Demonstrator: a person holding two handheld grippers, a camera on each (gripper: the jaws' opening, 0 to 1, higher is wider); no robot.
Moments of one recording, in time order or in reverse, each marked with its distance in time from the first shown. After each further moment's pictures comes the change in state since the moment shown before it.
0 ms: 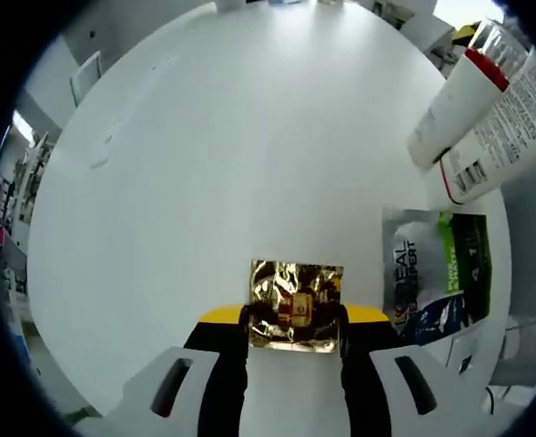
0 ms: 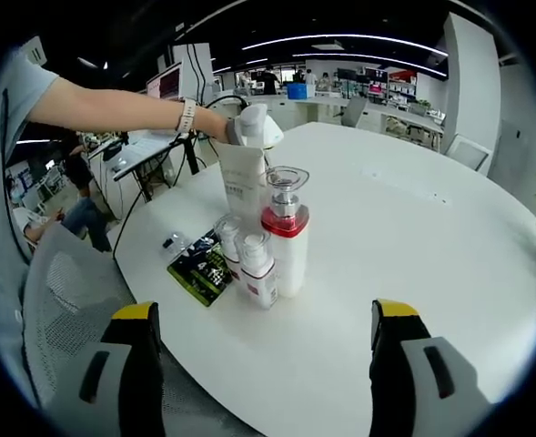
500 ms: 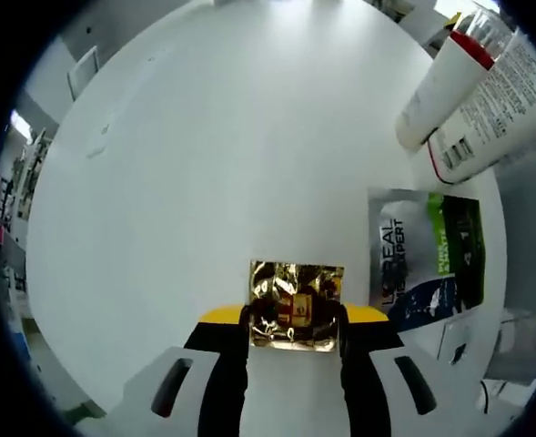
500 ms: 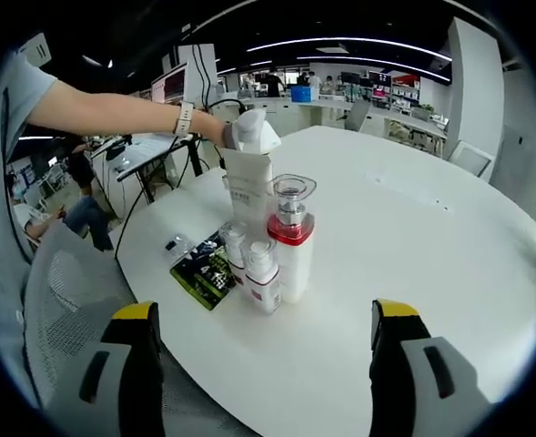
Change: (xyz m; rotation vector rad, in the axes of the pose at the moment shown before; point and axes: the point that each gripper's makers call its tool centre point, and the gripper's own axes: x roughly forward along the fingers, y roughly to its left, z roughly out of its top) left arm -0.005 -0.009 -0.020 -0.018 0.042 -0.020; right arm -0.001 0.009 0.006 -0.020 -0.007 0.010
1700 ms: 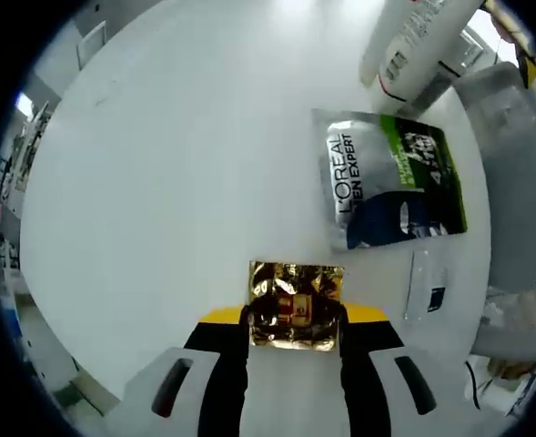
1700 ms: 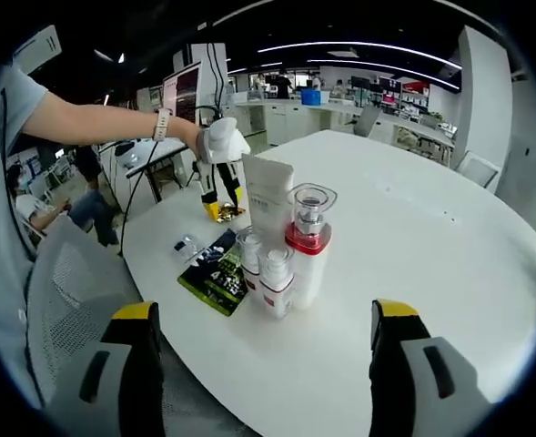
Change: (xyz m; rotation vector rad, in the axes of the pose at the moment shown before) left arm -0.021 -0.055 -0.072 -0.045 0.078 -0.002; right arm -0.001 0.022 0.010 -0.044 -0.005 0.026
